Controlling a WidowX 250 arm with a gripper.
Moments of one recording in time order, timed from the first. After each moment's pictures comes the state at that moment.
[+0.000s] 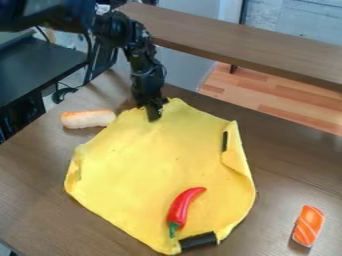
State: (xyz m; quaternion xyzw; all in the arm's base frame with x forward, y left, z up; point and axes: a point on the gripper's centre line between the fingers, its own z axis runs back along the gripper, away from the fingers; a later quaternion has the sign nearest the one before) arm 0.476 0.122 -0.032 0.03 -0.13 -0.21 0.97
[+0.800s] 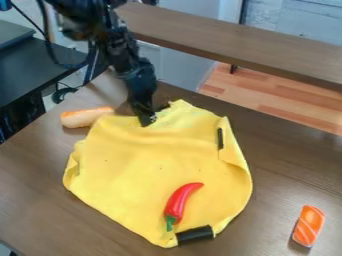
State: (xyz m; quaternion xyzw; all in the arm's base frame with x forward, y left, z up) arm 0.396 0.071 0.013 -0.06 -0.16 -0.27 0.95
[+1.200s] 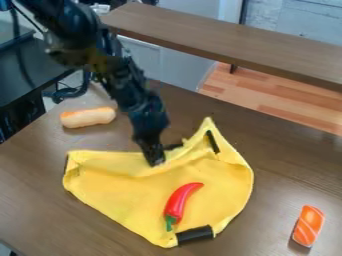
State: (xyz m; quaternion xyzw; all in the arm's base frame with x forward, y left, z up) arm 0.326 0.010 0.008 -0.07 -0.15 -0.33 0.93
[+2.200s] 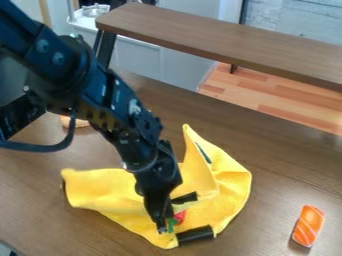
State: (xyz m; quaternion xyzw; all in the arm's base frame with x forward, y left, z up) arm 0.257 -0.052 0.009 -0.03 -0.16 -0.41 0.90
